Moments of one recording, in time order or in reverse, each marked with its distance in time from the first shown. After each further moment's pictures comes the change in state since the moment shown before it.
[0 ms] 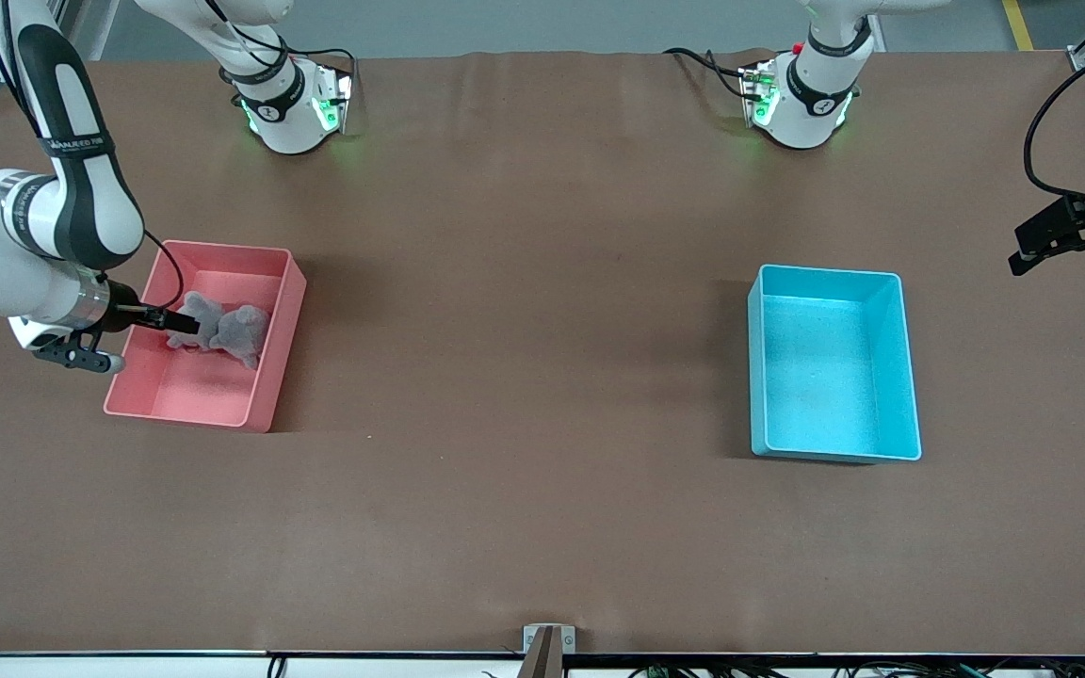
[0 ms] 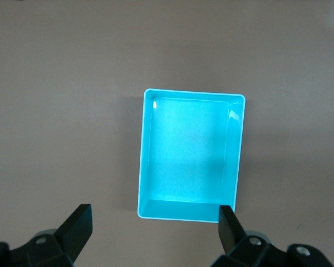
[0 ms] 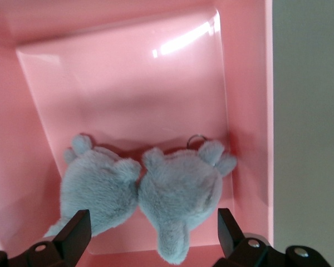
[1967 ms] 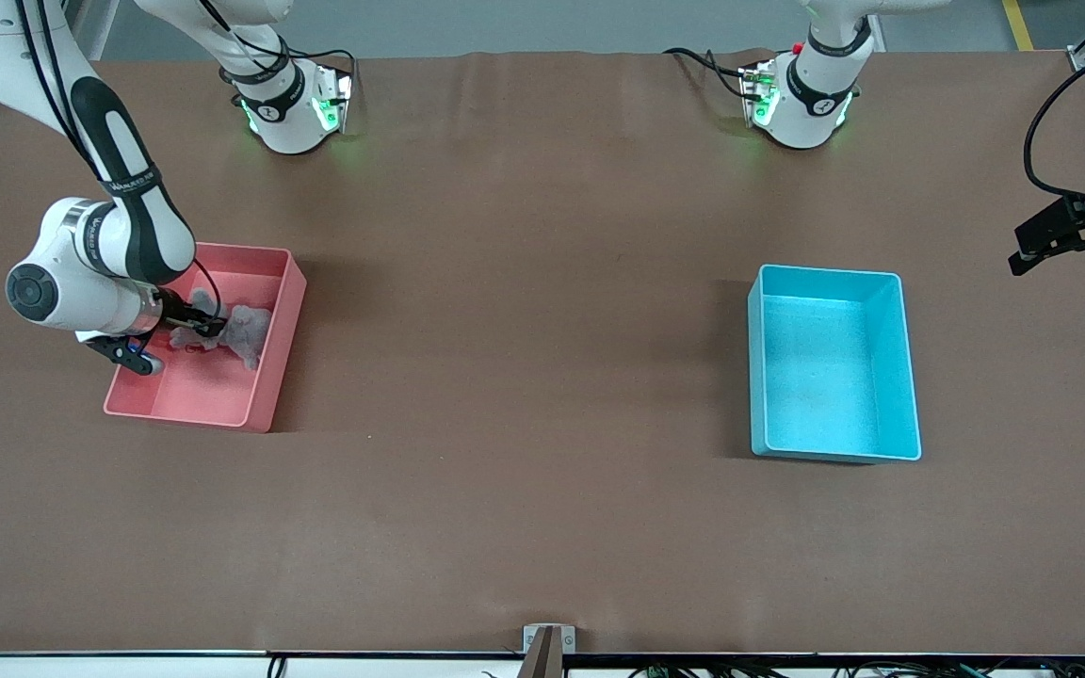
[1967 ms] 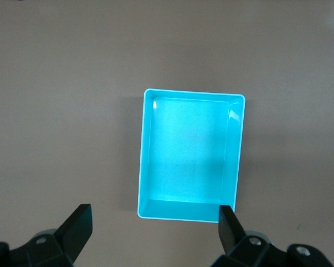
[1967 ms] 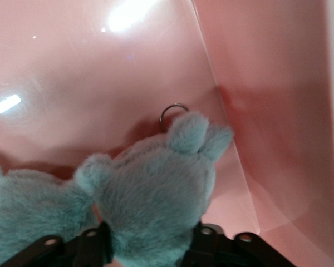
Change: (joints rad) left arm 0.000 0.000 0.000 0.000 0.000 0.000 0.000; right arm 0.013 0.123 0.010 -0.053 -0.065 0.086 0.270
